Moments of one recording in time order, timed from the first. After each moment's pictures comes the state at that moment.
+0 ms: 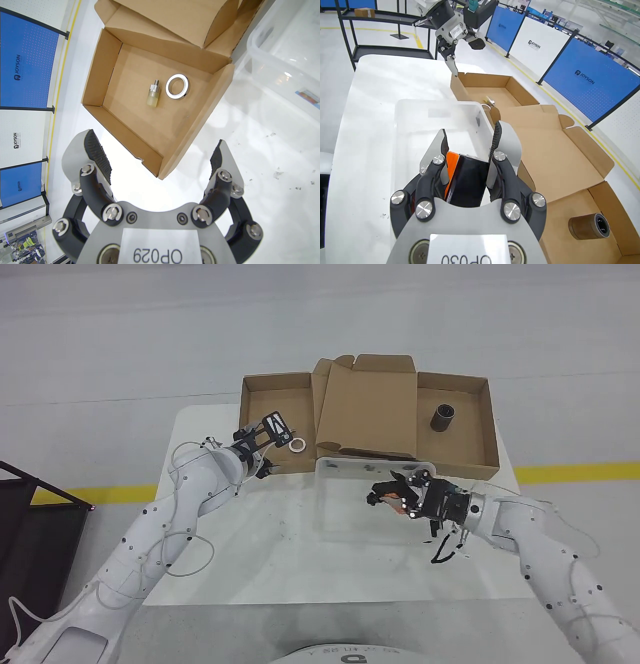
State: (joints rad) left arm 1.06 -1.01 -0.94 -1.68 1.43 -0.41 -0.78; right arm -1.52 -0.89 1.28 -1.68 -1.49 -0.75 -0.32
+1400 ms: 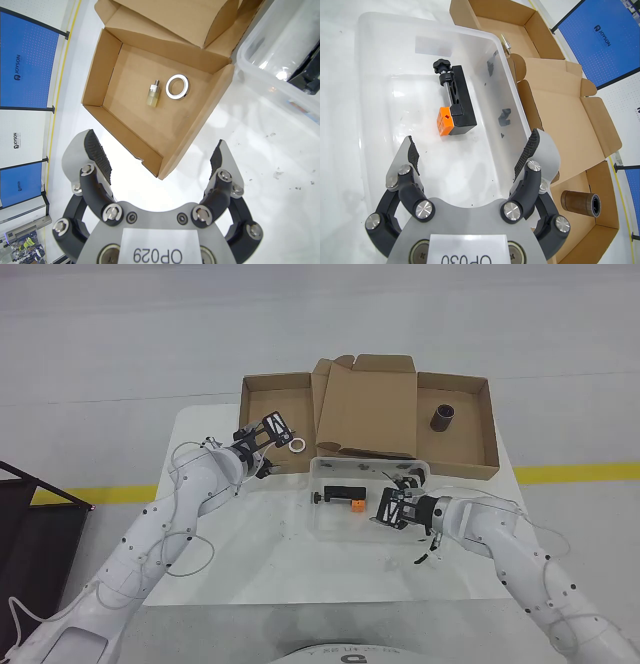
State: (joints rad) left arm 1.06 -1.01 -0.94 -1.68 1.43 -0.41 -0.78; right arm -1.46 -0.92 1.14 -1.77 -1.55 -0.65 0.17
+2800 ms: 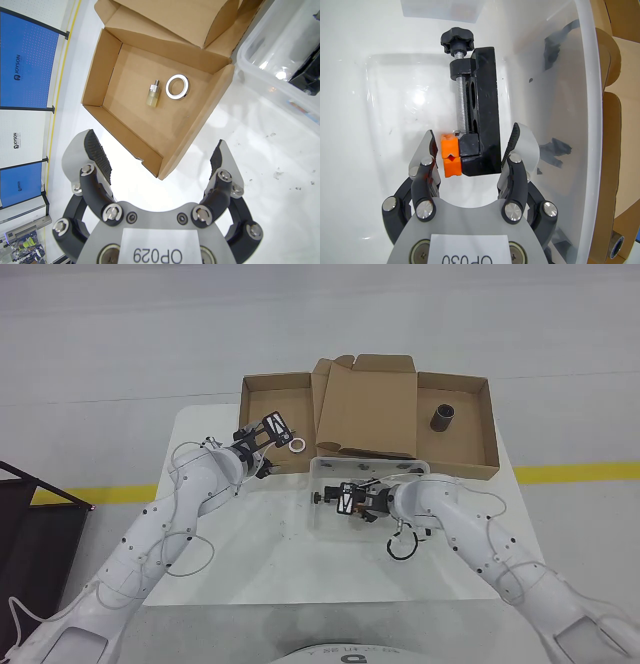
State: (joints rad) left arm 1.06 -1.01 -0.94 -1.68 1.43 -0.41 -0.78; right arm -1.13 -1.05 0.81 -1.53 -1.42 -0.67 0.53
